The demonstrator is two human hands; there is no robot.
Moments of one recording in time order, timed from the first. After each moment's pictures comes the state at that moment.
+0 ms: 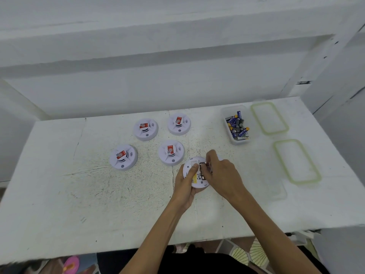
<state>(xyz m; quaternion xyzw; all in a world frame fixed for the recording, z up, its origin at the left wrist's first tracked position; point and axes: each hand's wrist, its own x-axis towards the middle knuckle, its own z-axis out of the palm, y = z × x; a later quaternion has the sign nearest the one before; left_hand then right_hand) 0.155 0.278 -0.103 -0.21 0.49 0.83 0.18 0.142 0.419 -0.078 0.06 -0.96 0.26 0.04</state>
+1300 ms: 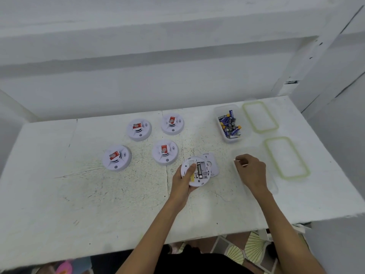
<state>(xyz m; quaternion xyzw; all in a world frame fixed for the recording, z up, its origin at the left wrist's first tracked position) 0.156 0.281 -0.115 -0.18 0.54 0.80 0.20 0.144 0.515 -0.104 -0.20 -0.91 0.36 0.05</state>
